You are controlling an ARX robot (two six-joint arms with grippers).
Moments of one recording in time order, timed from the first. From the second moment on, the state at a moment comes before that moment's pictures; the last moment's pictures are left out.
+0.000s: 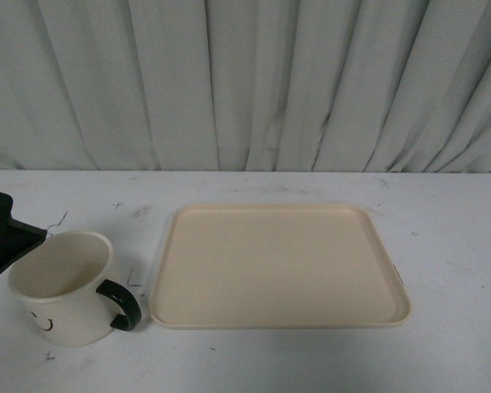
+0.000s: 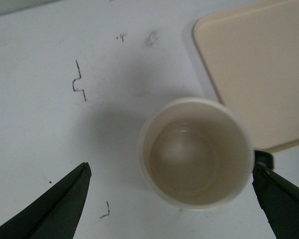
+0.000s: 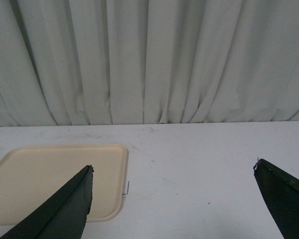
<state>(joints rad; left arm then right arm) -0.01 1.42 0.63 0.06 0.12 0.22 0.00 0.00 0.01 -0.01 0.00 -0.01</state>
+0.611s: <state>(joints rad) -0.01 1.68 0.74 0.11 0.03 0.19 0.00 0.00 0.01 -0.01 0.00 -0.01</state>
